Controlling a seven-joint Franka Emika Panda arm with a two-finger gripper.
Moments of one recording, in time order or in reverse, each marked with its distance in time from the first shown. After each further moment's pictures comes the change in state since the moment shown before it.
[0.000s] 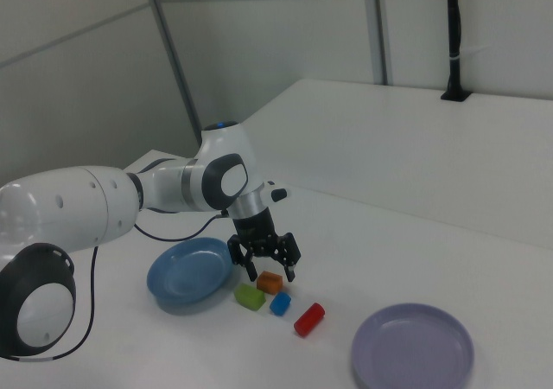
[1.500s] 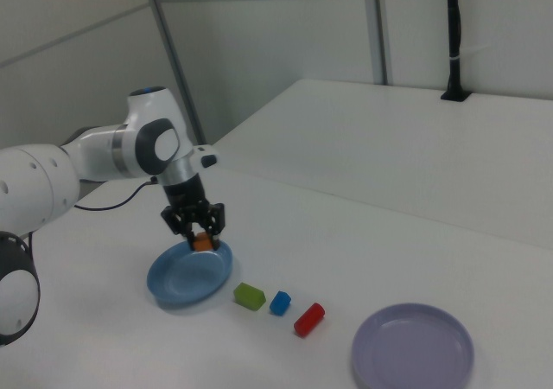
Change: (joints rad) arm 0.060 -0.117 0.168 0.002 0.007 -0.081 0.111
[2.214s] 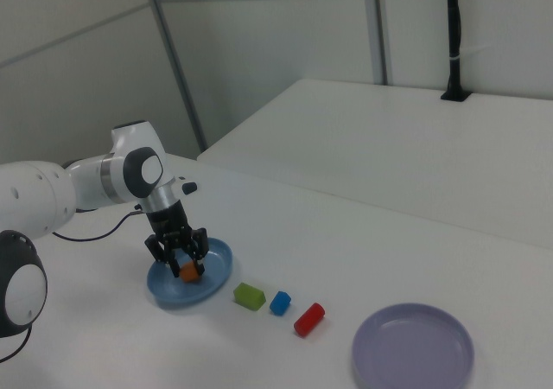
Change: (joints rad) arm 0.086 0.086 0.003 -0.018 -0.056 0.008 0.042
